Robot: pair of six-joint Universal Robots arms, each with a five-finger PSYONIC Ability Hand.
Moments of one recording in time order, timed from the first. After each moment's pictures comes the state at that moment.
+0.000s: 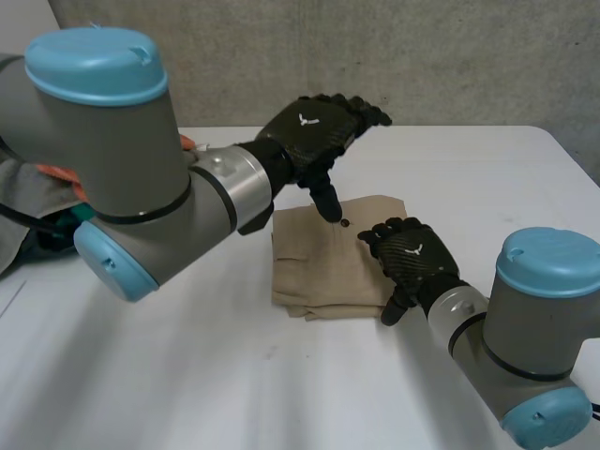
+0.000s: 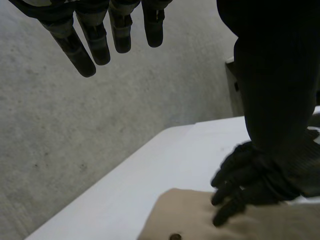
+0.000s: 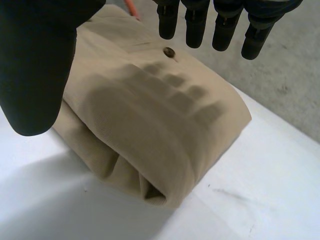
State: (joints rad) left arm 4.07 -2.12 -0.94 2.99 -1.23 3.27; right arm 2.06 -1.14 1.72 -0.29 1.47 2.86; left_hand 0.19 0.20 0.21 0.20 0.05; right_hand 0.22 0.20 0.21 0.21 0.05
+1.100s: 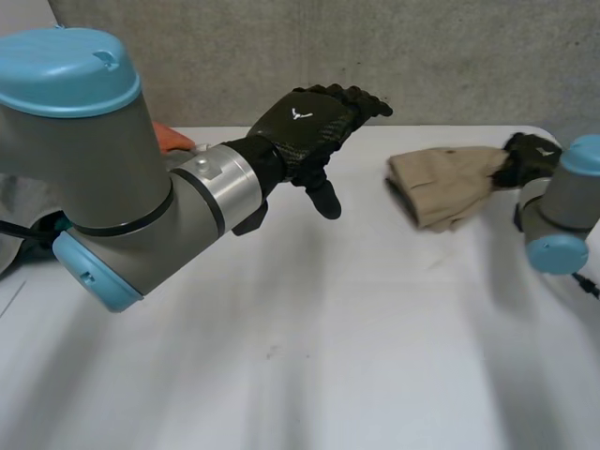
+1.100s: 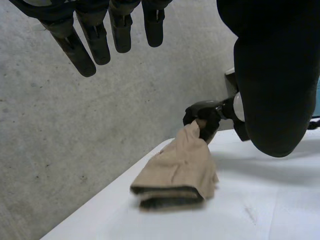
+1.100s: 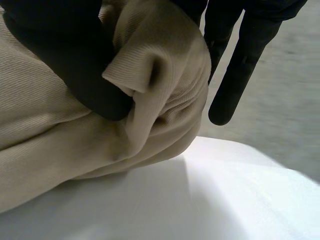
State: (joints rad) left arm 4.08 -2.04 -1.05 3.08 -1.20 3.23; right arm 1.67 -0.46 0.63 -0.13 1.64 3.28; left_hand 0.19 0.20 0.21 0.20 0.05; right_hand 0.93 1.12 1.12 1.19 0.93
